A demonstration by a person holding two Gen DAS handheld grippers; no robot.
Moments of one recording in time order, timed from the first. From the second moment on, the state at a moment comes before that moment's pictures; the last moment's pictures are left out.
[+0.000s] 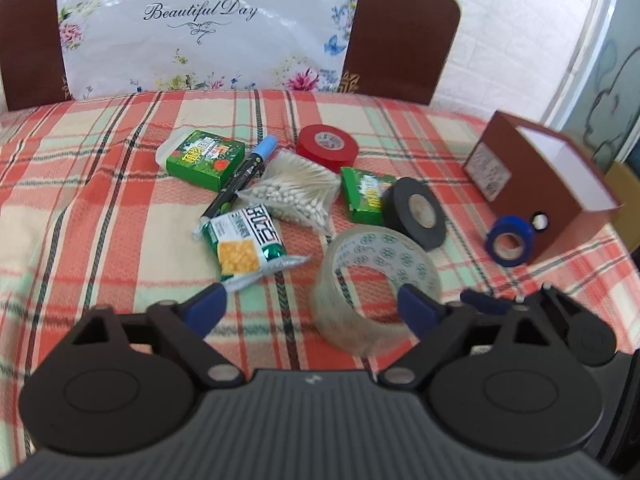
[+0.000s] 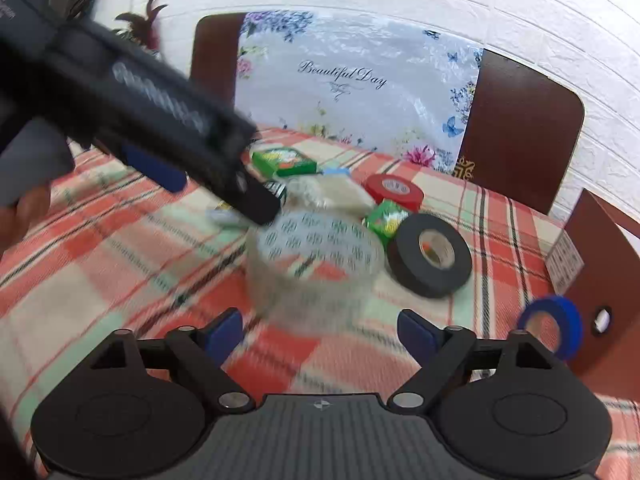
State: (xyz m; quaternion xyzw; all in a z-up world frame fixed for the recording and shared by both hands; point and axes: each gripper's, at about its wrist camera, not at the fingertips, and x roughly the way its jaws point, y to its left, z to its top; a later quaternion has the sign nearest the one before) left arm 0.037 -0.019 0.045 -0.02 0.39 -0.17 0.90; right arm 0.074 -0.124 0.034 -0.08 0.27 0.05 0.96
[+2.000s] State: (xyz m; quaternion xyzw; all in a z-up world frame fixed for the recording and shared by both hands) left arm 0.039 -0.097 0.026 0.00 0.39 -0.20 0.90; right arm 0.055 -0.239 0.026 -0.07 0.18 -0.11 0.98
